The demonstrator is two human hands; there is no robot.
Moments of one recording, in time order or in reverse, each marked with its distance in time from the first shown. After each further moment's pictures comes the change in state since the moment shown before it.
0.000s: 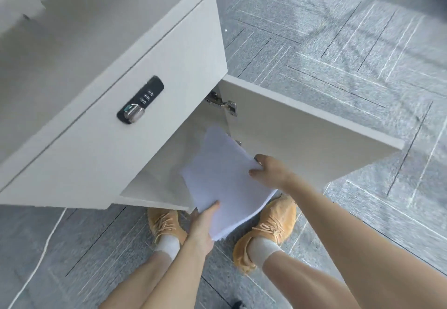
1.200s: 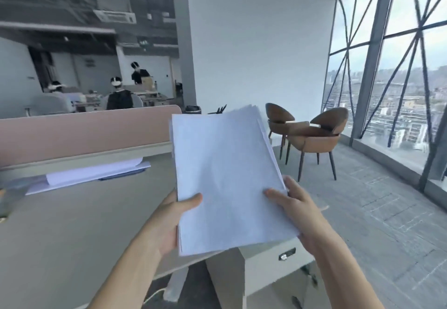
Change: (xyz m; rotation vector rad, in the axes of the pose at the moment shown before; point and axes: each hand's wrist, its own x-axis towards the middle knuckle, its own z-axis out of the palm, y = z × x) left_hand -0.555 0.225 -0.284 -0.211 -0.219 0.947; right_hand -0.441 -0.412 -0.104 0.615 -0.013 -0.788
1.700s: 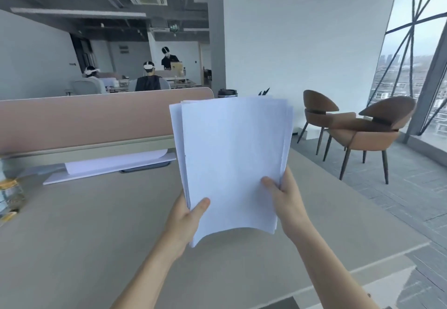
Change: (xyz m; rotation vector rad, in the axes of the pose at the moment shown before) left_hand 0.156 -0.054 -0.109 0.334 0.321 0.241; right_hand 0.198 0.089 0.118 0.015 0.006 -0.157
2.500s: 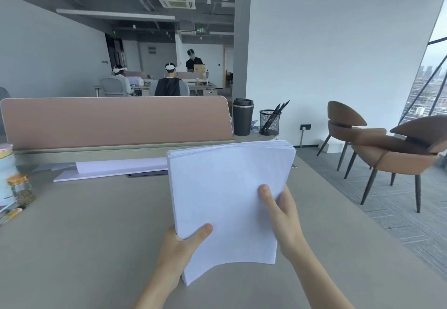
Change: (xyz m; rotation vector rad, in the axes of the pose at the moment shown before) left_hand 0.015 -0.014 0.013 -0.152 0.196 -0.130; right_hand 0.053 0.013 0.010 0.118 -0.153 -0.077
